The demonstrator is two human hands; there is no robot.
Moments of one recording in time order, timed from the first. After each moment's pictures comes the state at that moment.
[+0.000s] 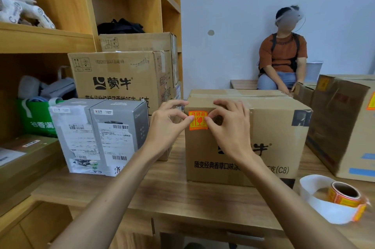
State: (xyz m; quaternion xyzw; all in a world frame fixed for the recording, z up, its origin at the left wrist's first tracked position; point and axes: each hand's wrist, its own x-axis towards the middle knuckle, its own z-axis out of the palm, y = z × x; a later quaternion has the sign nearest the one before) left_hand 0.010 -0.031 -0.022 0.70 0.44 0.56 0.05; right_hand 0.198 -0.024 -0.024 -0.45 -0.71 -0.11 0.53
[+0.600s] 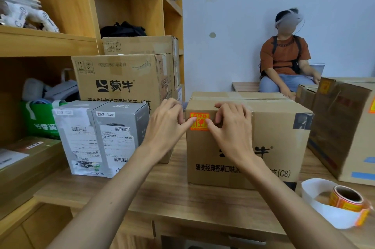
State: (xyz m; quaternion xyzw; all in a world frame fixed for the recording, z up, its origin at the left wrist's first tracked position) left_hand 0.011 -0.032 -0.010 0.72 0.49 0.45 -0.20; right_hand 0.198 -0.024 -0.022 -0.47 -0.71 -0.16 0.50
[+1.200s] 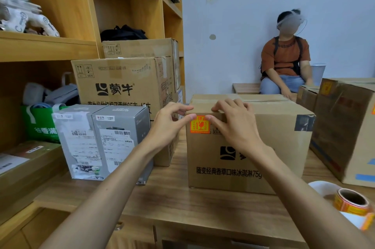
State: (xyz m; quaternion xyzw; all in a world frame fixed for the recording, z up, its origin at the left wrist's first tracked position) left_hand 0.004 -0.017 -0.004 0.72 0.45 0.51 0.10; right_hand 0.216 -0.003 -0.005 -0.45 -0.76 -0.19 0.43
